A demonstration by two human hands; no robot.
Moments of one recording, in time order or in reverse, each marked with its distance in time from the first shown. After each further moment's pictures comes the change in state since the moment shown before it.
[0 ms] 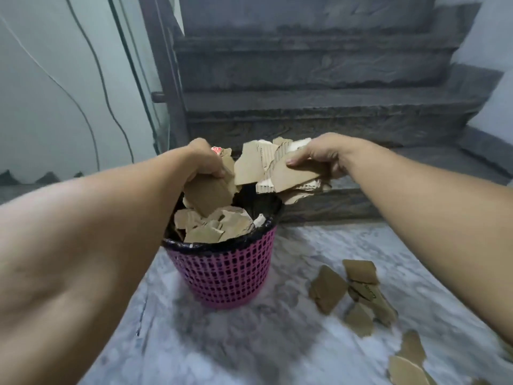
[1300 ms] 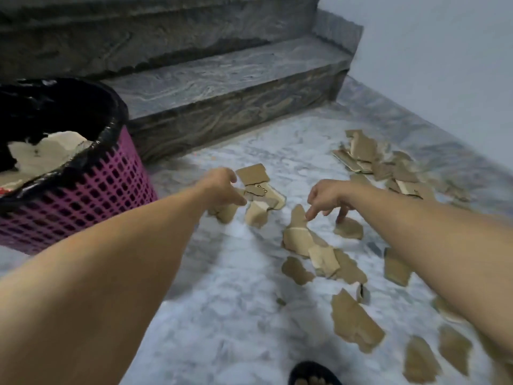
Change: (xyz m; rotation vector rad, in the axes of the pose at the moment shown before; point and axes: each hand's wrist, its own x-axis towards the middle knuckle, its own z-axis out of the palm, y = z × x) left_hand -0.101 0.038 0.302 0.296 -0.530 0.480; right_hand -0.122 0.338 -0.045 -0.348 -0.004 0.610
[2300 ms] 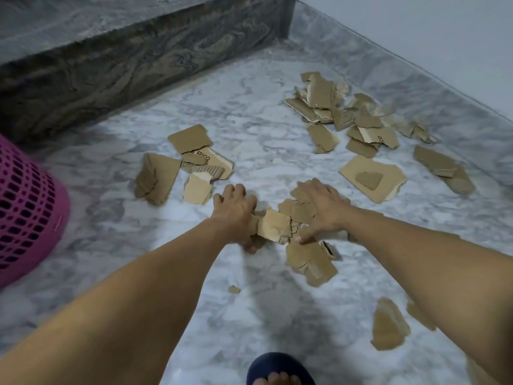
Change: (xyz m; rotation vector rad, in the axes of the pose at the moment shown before) left_hand 0.043 0.047 0.213 0.586 -0.134 0.403; right_hand 0.072 0.171 0.085 -0.110 0.181 -0.067
